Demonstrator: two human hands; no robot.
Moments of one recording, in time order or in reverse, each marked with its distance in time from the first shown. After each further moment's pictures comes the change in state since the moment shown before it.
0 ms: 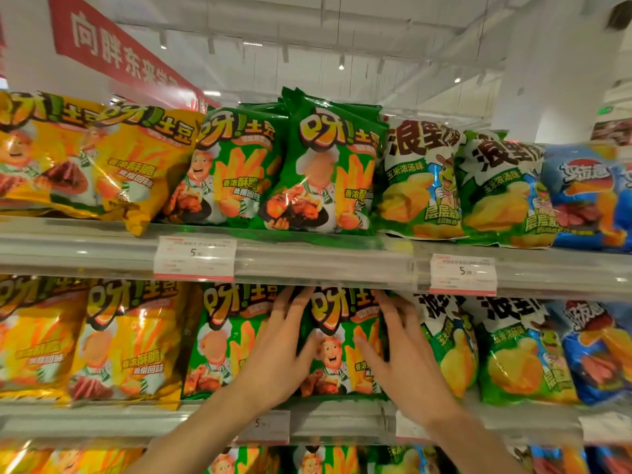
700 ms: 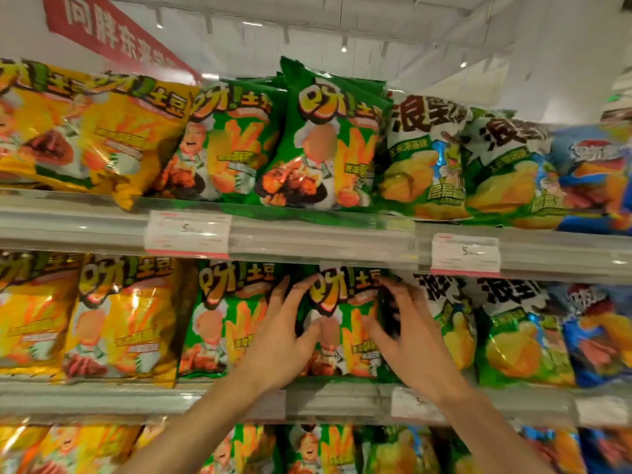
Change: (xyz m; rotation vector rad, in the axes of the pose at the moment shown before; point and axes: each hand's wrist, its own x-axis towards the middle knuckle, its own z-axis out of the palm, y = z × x) left_hand -0.002 -0.003 0.013 -0.130 -0.005 -0.090; right_hand 0.002 0.011 -0.005 0.137 0.070 0.023
